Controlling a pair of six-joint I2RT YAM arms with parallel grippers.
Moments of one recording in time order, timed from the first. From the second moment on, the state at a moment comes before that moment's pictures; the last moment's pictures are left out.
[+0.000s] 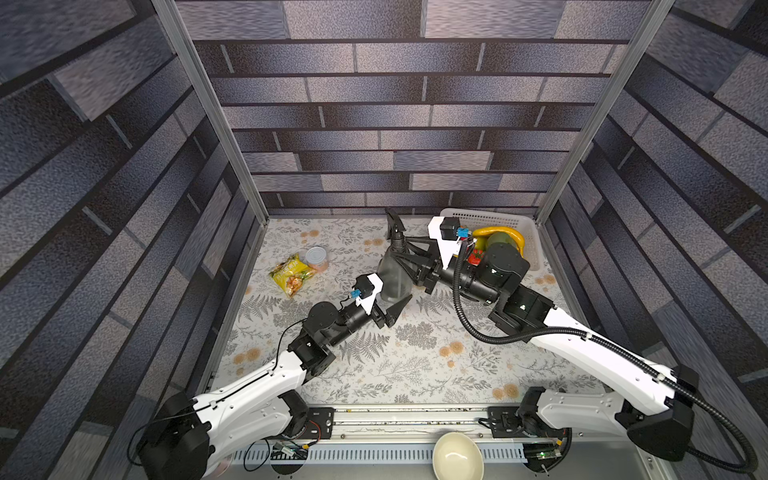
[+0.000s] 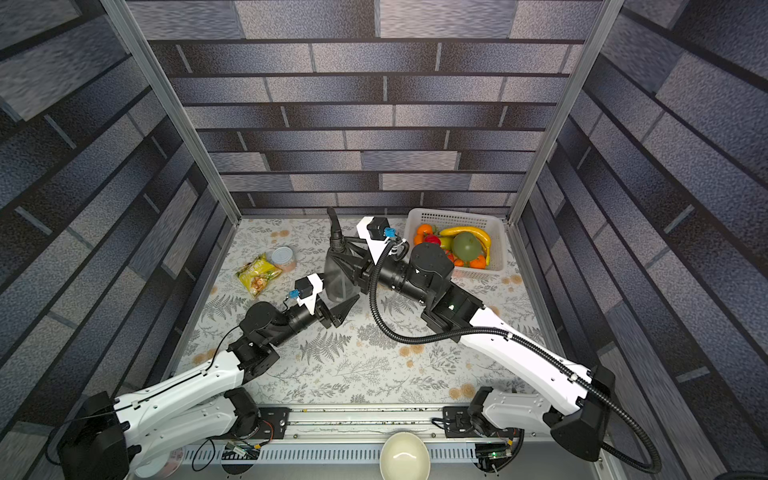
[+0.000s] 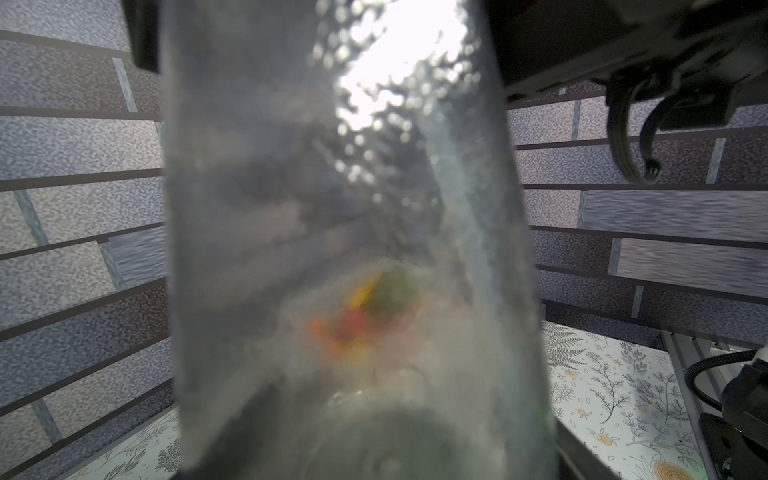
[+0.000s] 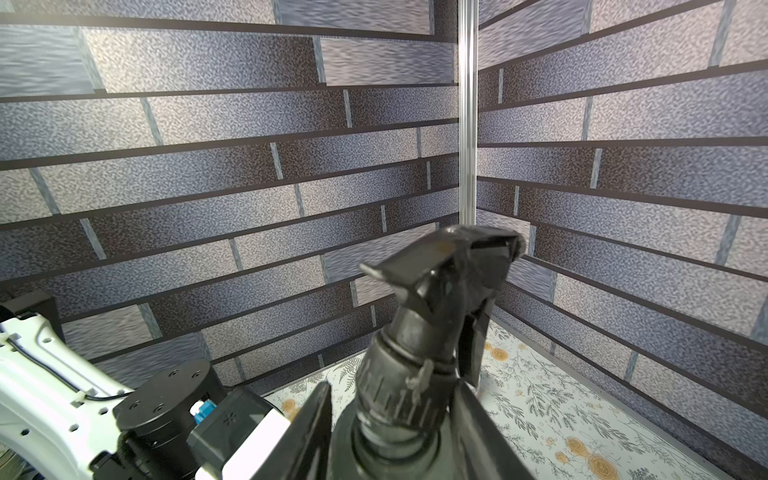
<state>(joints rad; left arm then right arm) -0.75 0.96 0.46 0.69 0.21 0.08 0.92 1.18 1.18 0.12 -0.24 0.10</state>
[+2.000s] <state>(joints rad) -0.72 1.03 0.46 0.74 0.07 0.20 0.93 1.85 2.53 -1.17 0.00 0.33</state>
